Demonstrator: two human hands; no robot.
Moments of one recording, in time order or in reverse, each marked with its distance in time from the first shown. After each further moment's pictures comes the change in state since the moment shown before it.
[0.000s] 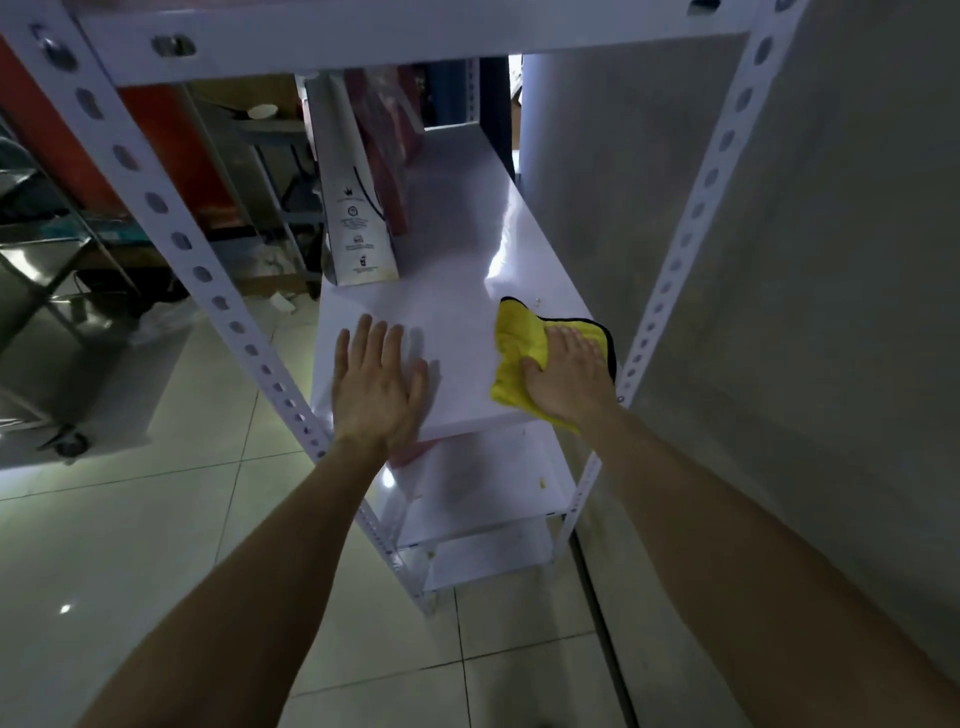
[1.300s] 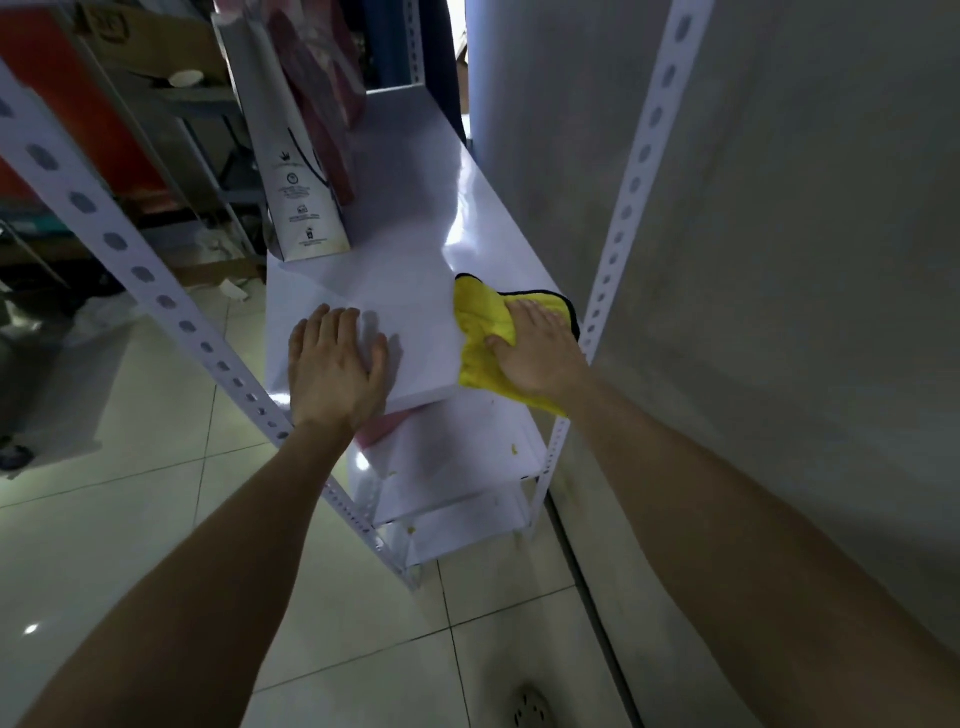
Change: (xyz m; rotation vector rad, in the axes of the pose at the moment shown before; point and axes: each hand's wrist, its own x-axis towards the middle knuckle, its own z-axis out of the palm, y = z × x) left_hand -0.005 -0.001 0.000 -0.126 0.006 -0.029; right_hand -0.018 0.010 -0.004 0.019 -0.038 -0.059
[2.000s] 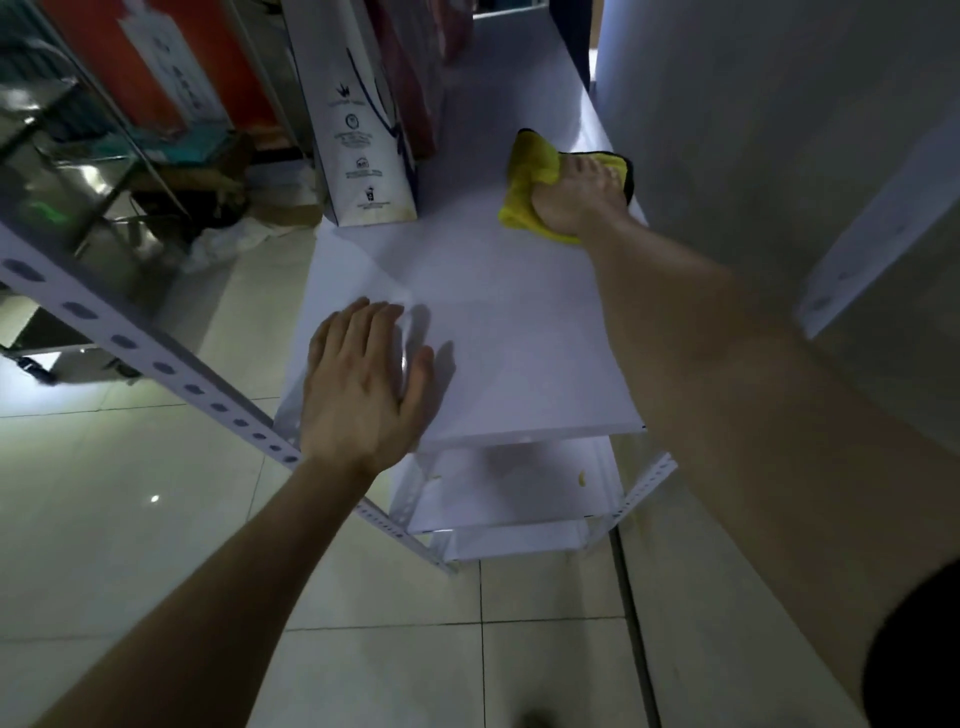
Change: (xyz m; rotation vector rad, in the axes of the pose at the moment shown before) left_hand -0.003 -0.003 0.001 0.079 0.026 0.003; right_hand 0.266 -0.038 0.010 -0.046 -0.026 0.025
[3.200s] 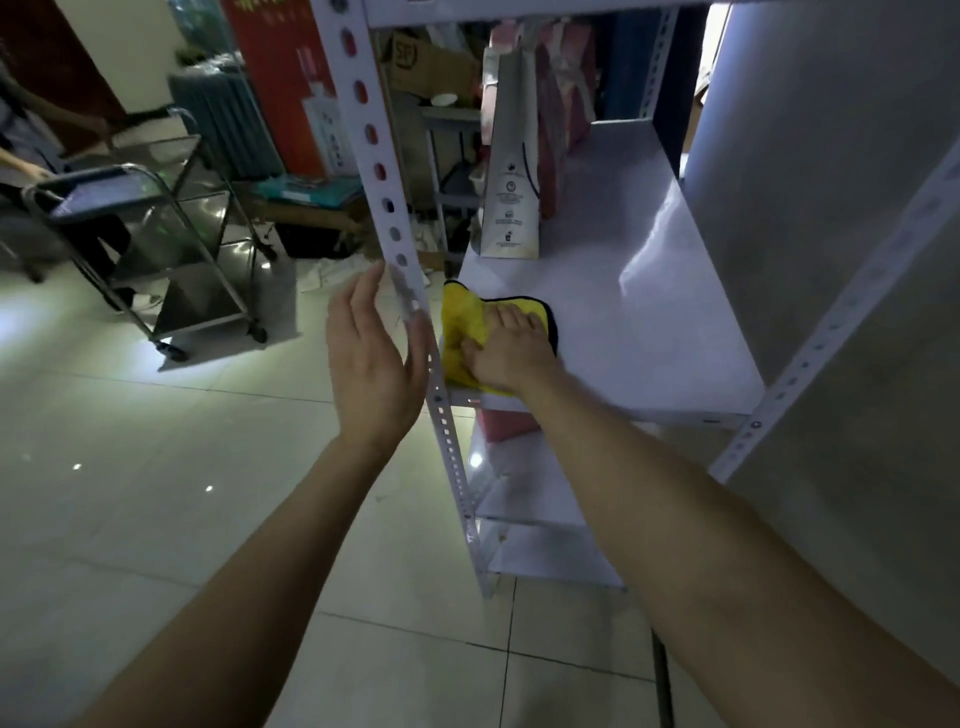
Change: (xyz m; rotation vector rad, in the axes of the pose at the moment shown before) left_hand -0.062 -0.054 -0.102 -0.217 0.609 -0.099; right_hand -0.231 -0.158 0.060 -0.011 -0.118 -0.450
